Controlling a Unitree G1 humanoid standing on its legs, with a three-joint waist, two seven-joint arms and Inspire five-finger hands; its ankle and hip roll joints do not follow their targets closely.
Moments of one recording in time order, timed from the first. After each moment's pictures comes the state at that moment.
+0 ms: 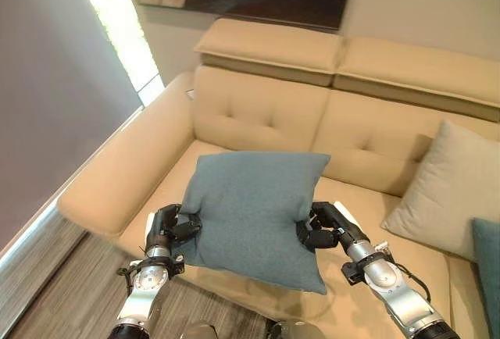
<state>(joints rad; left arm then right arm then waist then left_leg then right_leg) -0.02 0.35 -0.09 0.39 -0.29 -0.08 0.27 -0.10 -0.55 0.38 0.18 0.08 -0.02 -0.03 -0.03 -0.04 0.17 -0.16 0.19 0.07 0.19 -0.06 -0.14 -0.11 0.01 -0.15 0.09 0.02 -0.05</state>
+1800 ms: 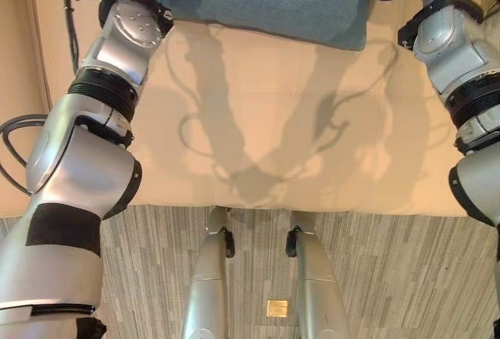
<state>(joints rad) -1.65 0.55 -0.66 1.29 -0.23 -0.08 0.40 -1.63 -0.68 0.89 1.24 0.10 -0.03 -0.37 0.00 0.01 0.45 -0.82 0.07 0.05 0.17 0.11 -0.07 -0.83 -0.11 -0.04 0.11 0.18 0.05</state>
